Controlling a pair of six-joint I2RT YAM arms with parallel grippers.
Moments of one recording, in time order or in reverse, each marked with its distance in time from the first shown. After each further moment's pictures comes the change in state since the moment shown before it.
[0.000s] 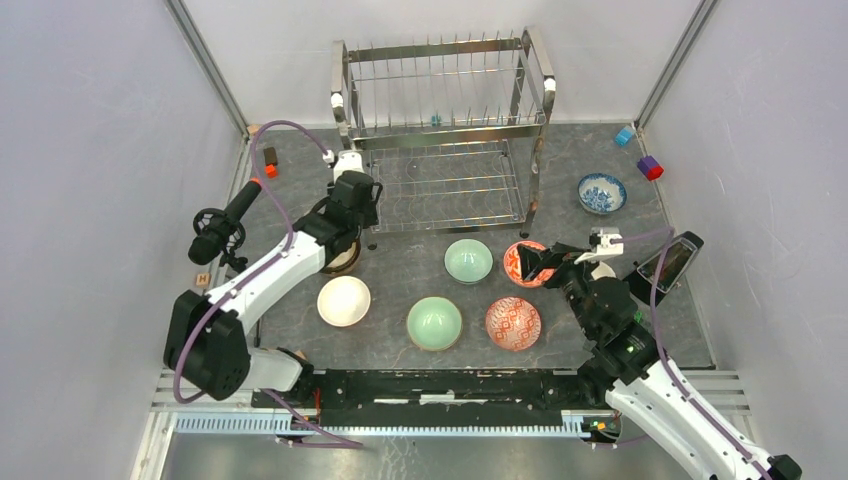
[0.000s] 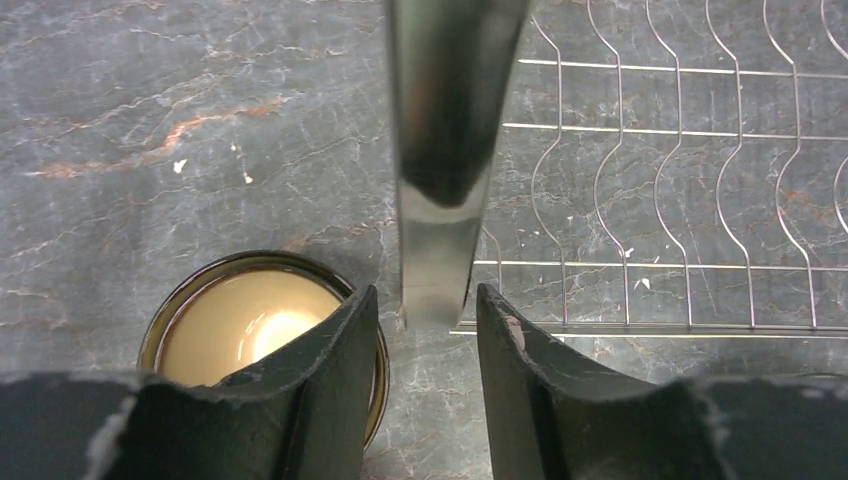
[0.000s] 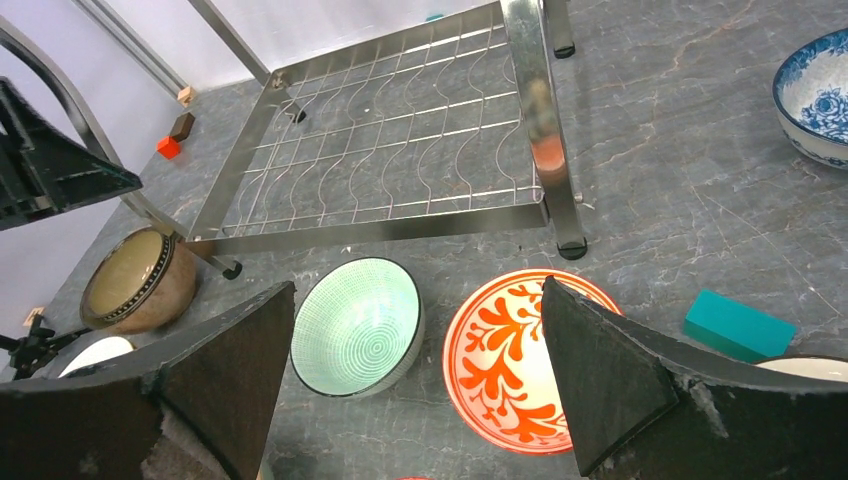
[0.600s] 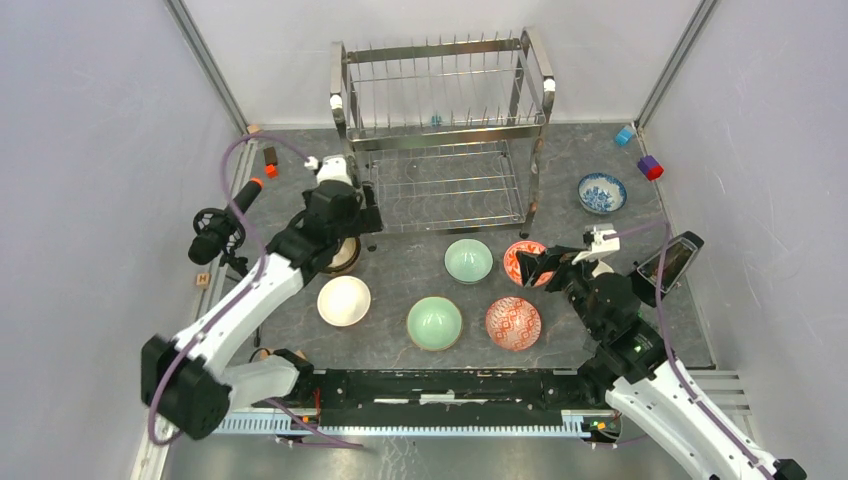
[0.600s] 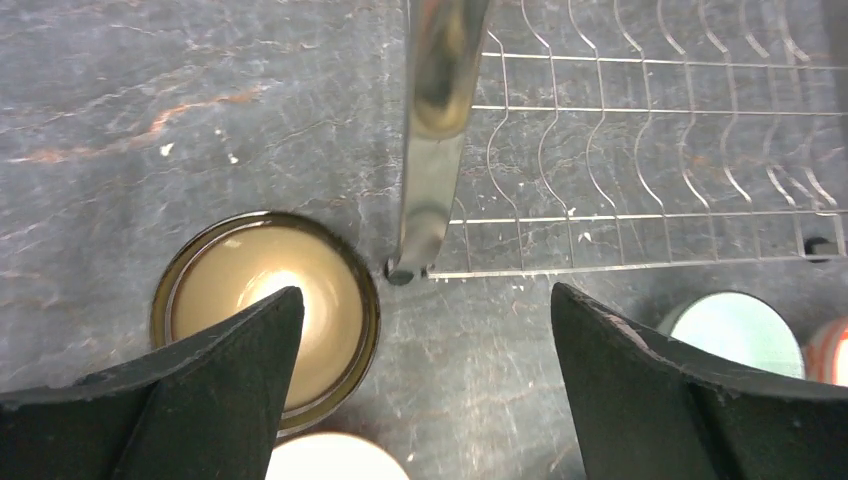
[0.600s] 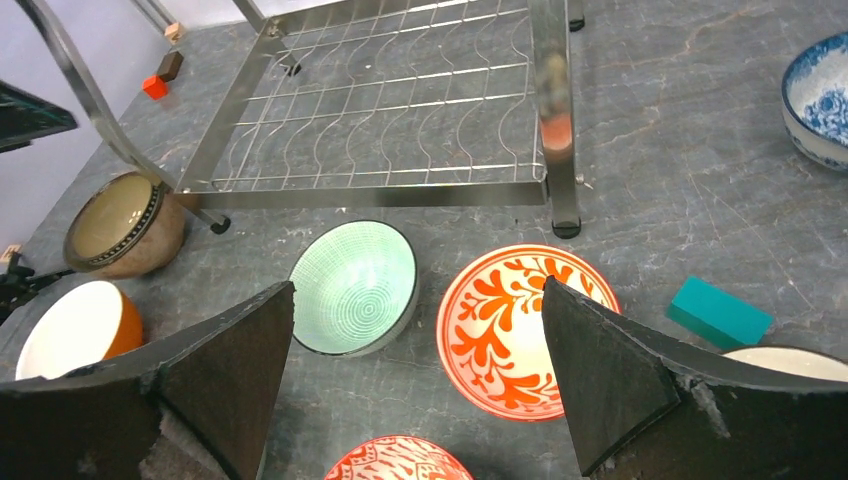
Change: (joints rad) left arm 0.005 -0.129 -0.035 -0.035 0.095 -0.008; right arm 0.000 -0.018 0.048 -0.130 -0.055 -0.052
